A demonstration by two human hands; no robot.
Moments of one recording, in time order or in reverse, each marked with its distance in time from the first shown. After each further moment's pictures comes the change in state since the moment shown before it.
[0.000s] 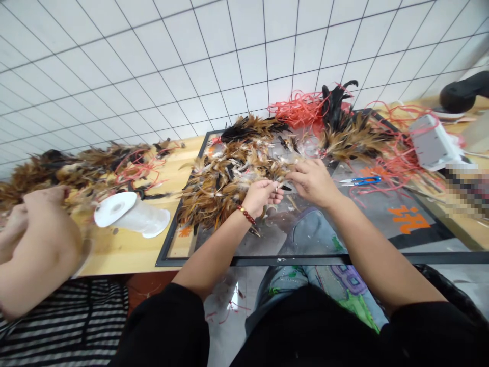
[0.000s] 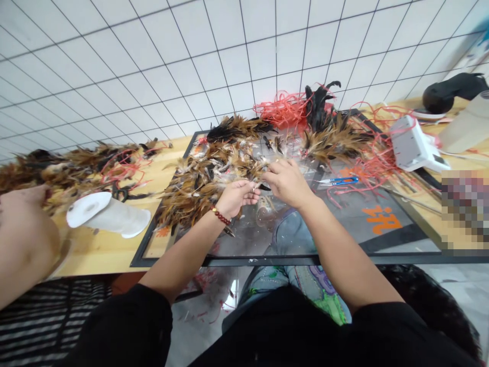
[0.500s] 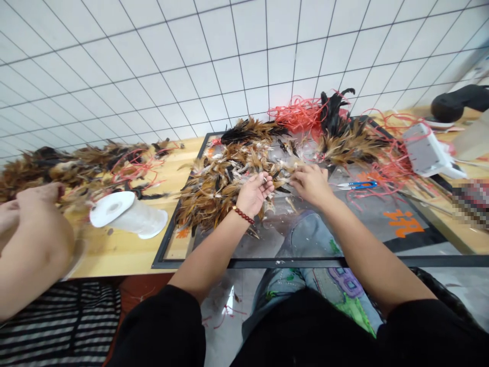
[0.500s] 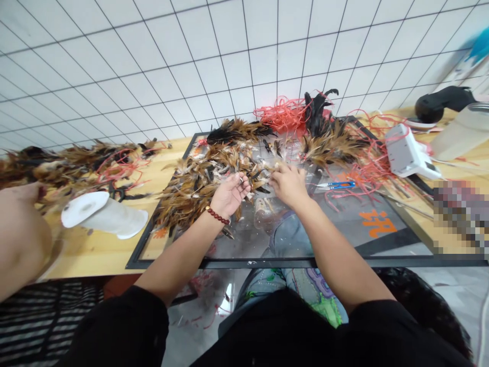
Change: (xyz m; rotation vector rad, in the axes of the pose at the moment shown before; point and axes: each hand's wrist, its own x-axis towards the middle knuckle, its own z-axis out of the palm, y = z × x) left_hand 0.006 0.005 -0.007 -0.465 0.041 0.127; right_hand -0.002 0.007 0.018 0.095 -0.044 0.405
